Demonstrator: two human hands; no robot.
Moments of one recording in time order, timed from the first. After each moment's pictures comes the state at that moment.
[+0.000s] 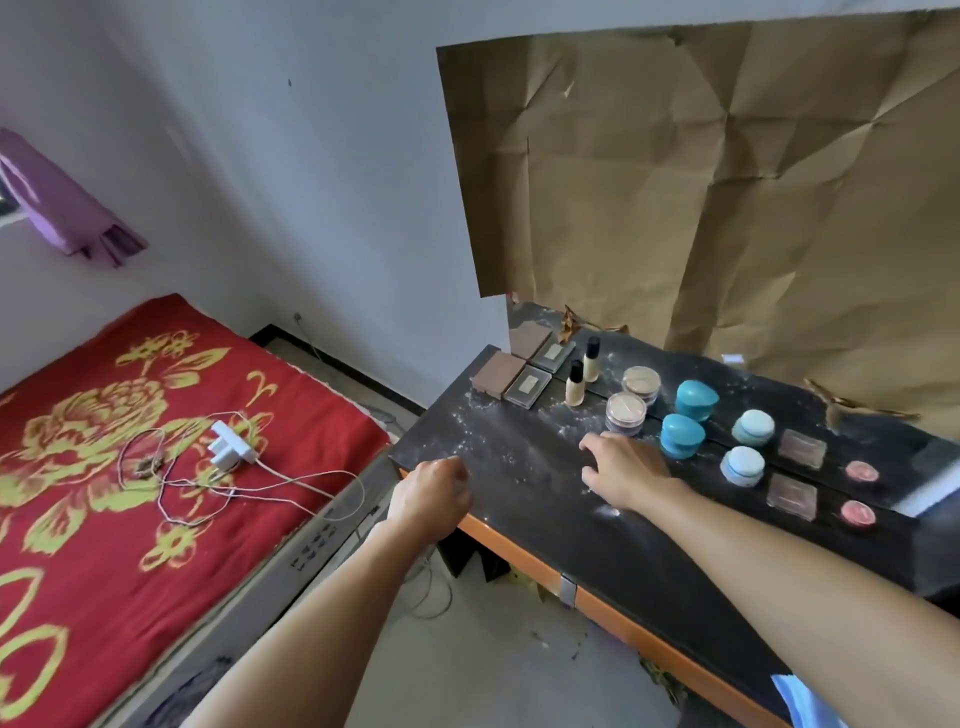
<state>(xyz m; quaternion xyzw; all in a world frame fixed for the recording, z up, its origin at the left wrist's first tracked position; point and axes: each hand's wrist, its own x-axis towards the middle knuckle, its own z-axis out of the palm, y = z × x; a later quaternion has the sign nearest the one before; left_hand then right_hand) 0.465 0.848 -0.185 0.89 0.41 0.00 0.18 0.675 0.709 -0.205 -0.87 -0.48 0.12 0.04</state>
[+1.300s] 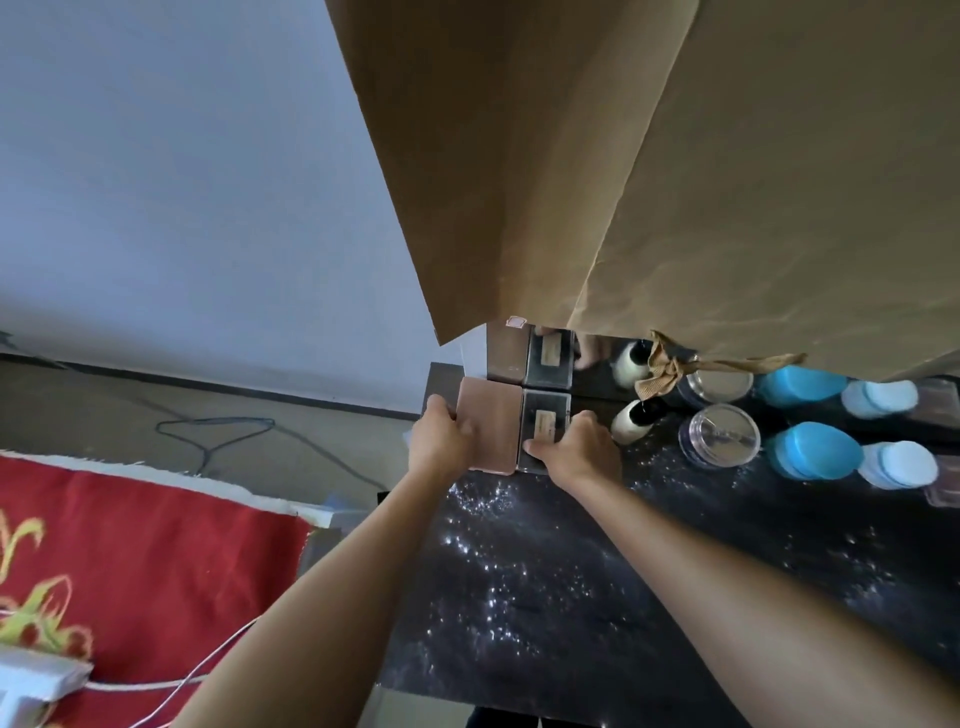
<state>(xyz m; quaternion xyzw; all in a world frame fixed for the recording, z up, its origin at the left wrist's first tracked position) 0.738 1.159 -0.363 0.81 0.40 -0.13 0.41 0.785 1.008 -0.366 -0.93 0.09 0.26 0.23</state>
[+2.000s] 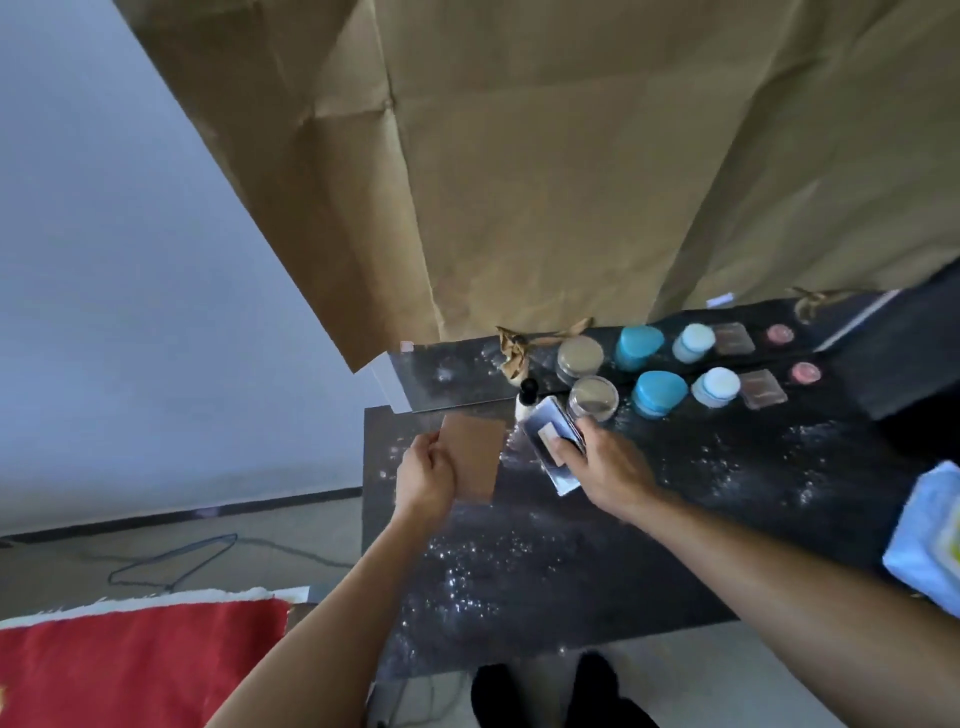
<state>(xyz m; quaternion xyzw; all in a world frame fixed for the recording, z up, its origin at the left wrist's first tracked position) 0.681 1.078 -0.284 0.83 0.26 -0.06 0.48 0.715 0.861 -0.277 -0.96 -0.06 0.09 0.25</state>
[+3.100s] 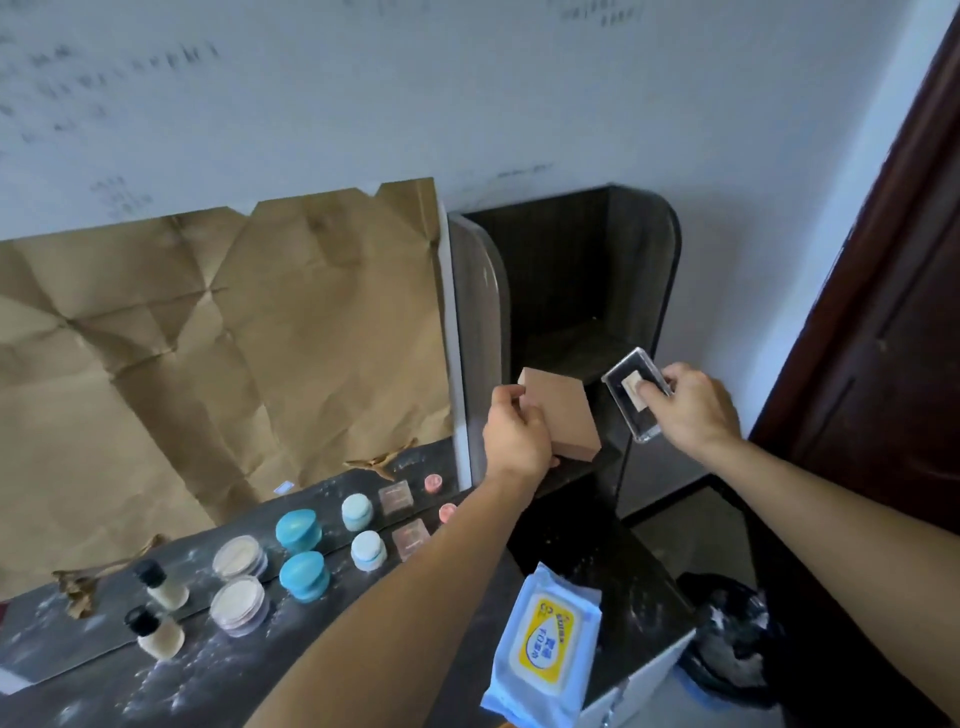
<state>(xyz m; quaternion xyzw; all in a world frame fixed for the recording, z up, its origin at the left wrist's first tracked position) 0.741 0.462 -0.067 0.77 0.00 -0.05 0.63 0.738 0.259 -0.074 -0.92 0.22 -0.20 0.27</state>
